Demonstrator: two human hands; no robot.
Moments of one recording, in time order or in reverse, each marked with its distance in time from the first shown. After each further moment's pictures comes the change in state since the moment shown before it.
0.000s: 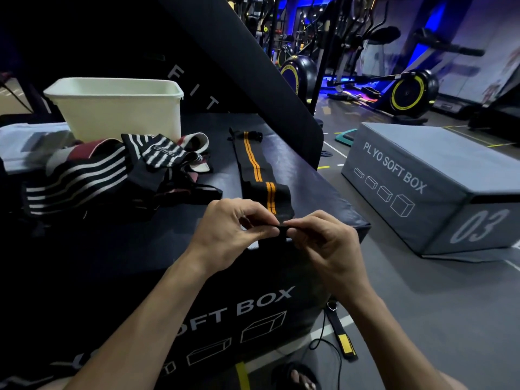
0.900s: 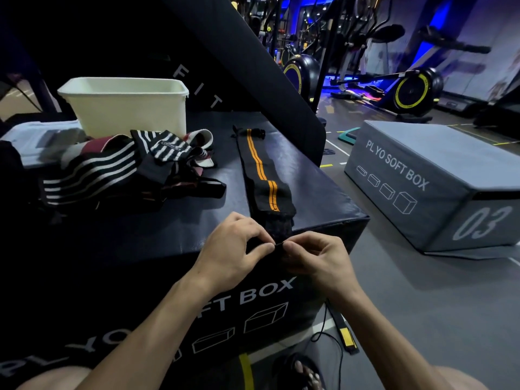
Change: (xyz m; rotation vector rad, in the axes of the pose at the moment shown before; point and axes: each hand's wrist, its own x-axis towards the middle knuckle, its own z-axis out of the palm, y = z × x) left_hand -0.041 -0.010 0.017 0.351 -0.060 -0.043; right_hand -0.034 0.000 0.016 0.549 -0.093 0.647
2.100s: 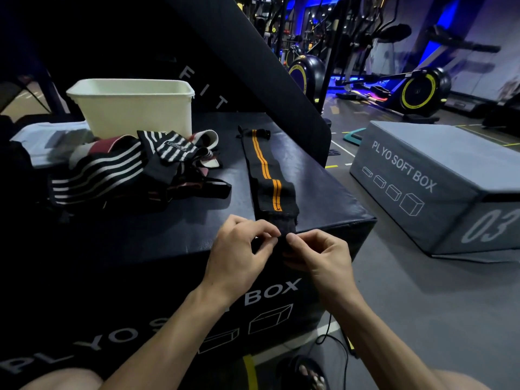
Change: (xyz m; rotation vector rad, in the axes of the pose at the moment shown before) left_hand -0.008 0.014 0.012 -0.077 0.233 -0.104; right_hand -0.002 -0.006 0.021 0.226 0.139 0.025
